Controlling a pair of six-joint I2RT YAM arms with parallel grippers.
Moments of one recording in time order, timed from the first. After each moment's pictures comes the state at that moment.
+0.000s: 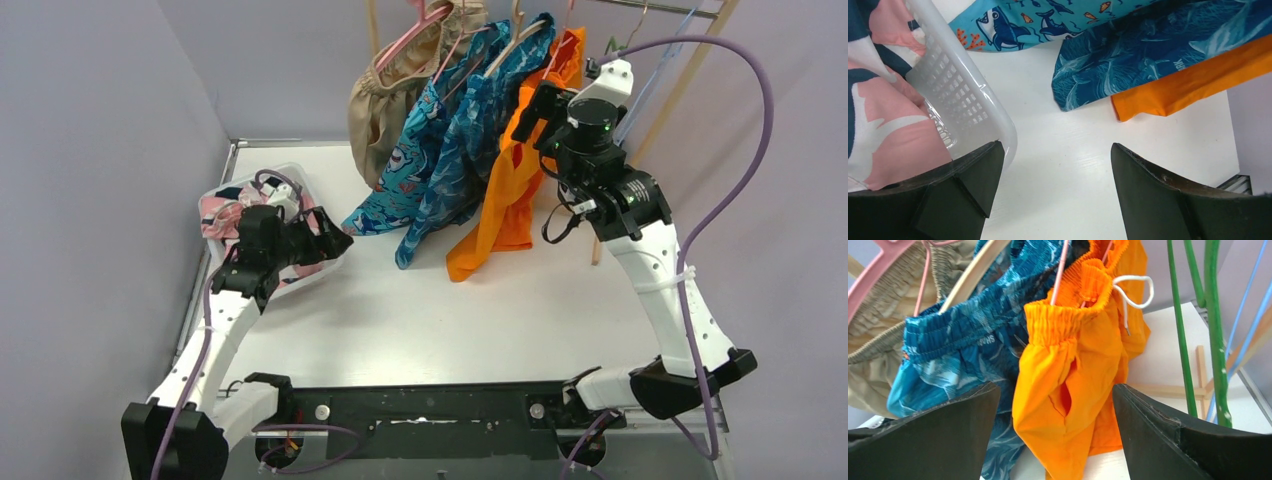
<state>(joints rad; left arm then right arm) -0.14 1.03 0.79 -0.30 0.32 -0.48 0.48 1.34 1.77 -0.65 0.54 0.36</state>
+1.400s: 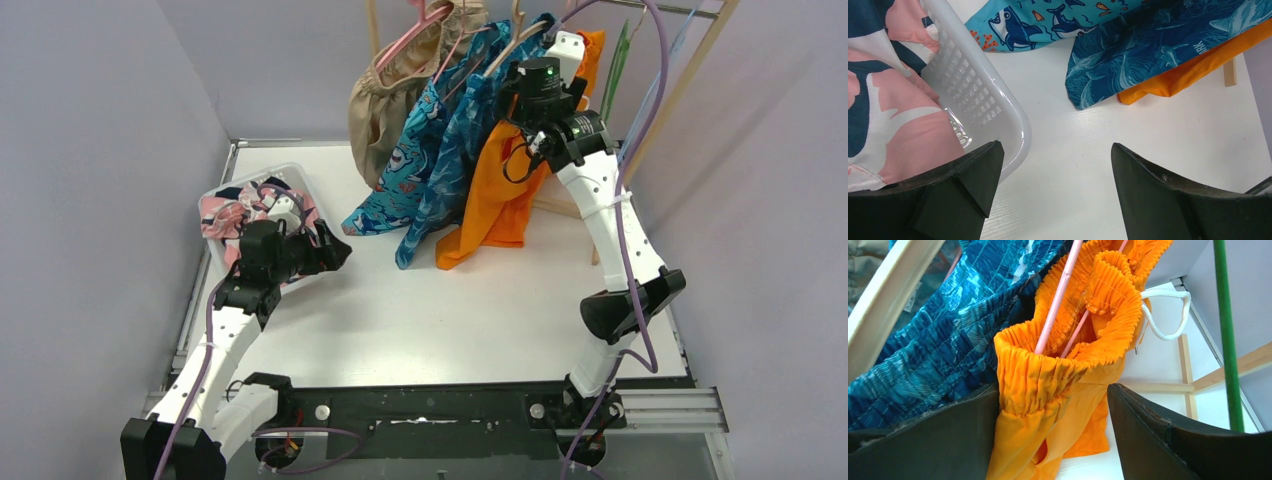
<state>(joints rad) -0.16 0.93 0.67 -0.22 0.28 -0.41 0.42 1.80 2.21 -0.85 0.56 0.36</state>
